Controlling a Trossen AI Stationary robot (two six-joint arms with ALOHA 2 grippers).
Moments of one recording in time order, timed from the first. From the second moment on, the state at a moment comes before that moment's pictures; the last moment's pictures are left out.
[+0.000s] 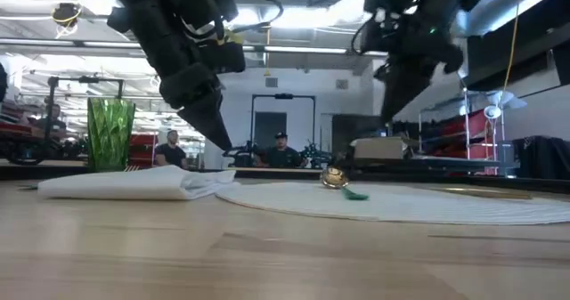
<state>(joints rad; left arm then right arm) -0.01 1.52 0.81 -0.25 -0.25 -0.10 -0.12 1.41 0.99 -0.68 0.00 -0.12</state>
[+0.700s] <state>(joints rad) 0.04 1.52 0.65 -0.22 -0.36 -0.38 0.17 1.58 0.99 -0.22 0.33 0.69</state>
